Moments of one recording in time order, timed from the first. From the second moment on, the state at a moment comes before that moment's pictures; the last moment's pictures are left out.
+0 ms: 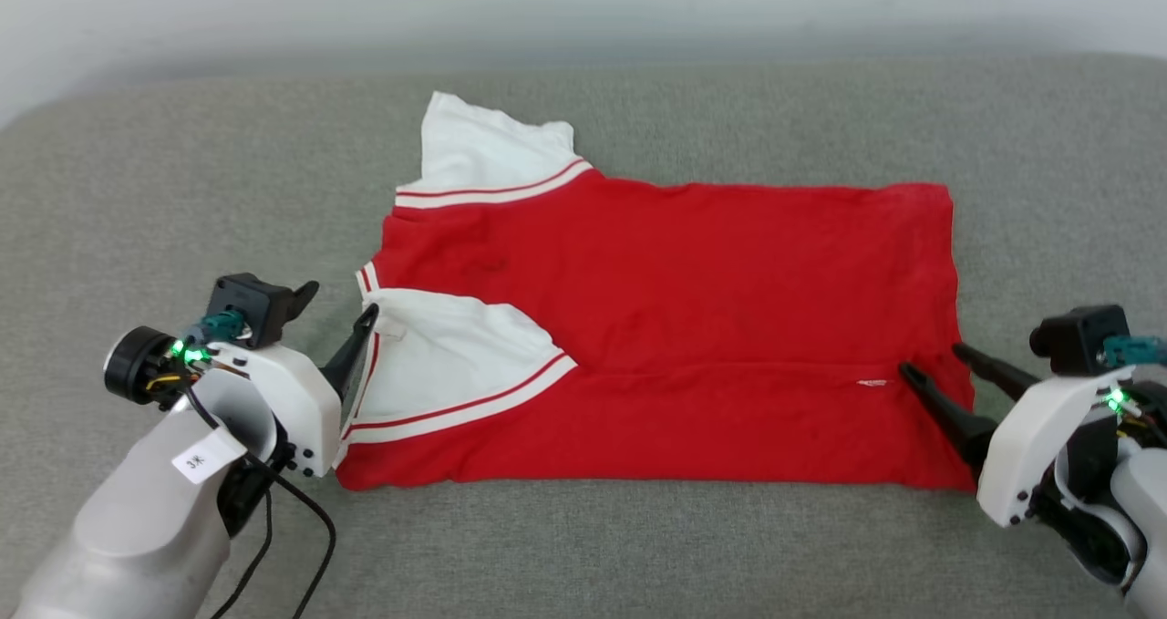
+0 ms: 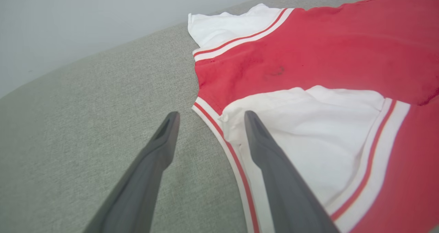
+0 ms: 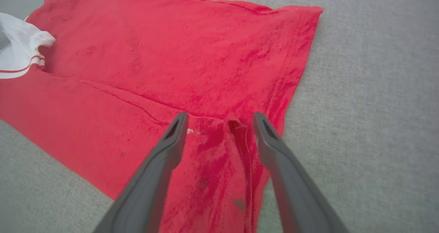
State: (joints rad) left arm -0.62 0.51 -0.65 0.68 -0.57 -0.13 -0.15; right arm -0.50 -0.62 0.69 0.48 0.87 0.13 0.01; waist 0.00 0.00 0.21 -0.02
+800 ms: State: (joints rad) left arm -0.70 0.65 -0.85 0.47 -1.01 -0.13 0.58; right arm -0.39 -0.58 0.61 0.40 0.83 0.13 0.05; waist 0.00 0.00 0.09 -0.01
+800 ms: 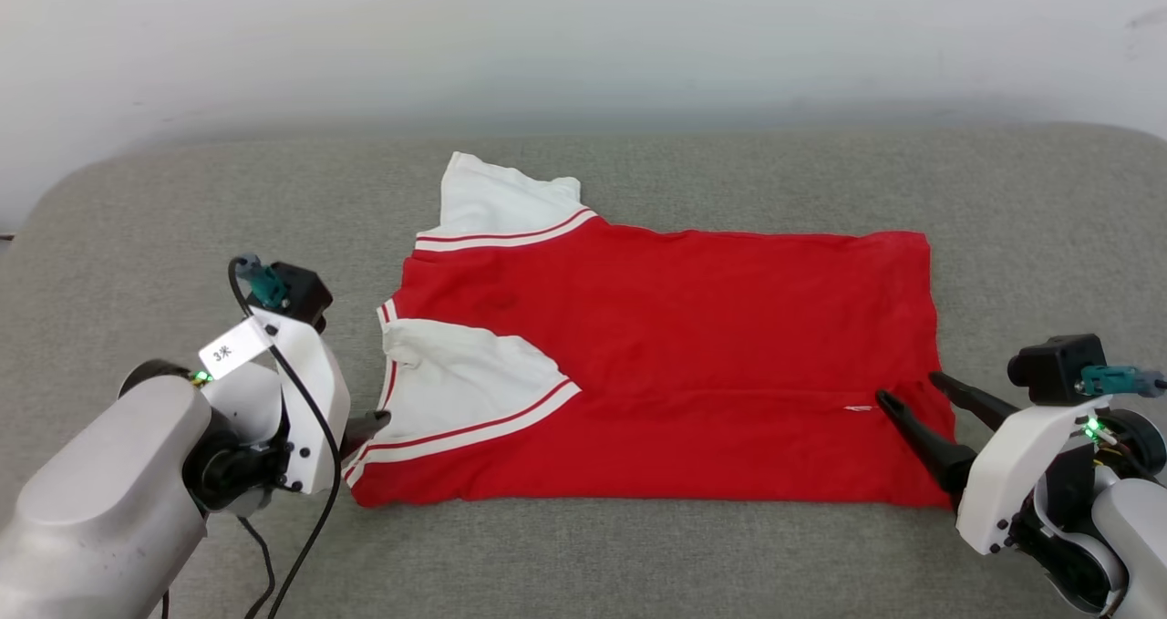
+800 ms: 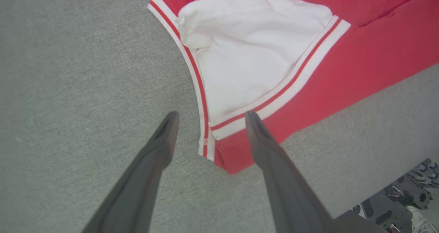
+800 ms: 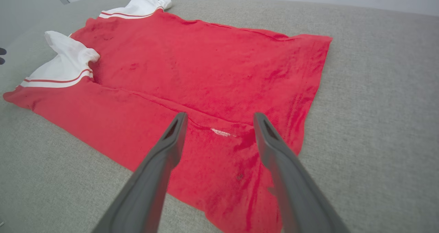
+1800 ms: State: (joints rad) left arm -0.64 0.68 -1.00 0.51 -1.03 -0.13 0.43; right arm -0.51 -0.63 0.60 0.35 0.79 0.13 0.14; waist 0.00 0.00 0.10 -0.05
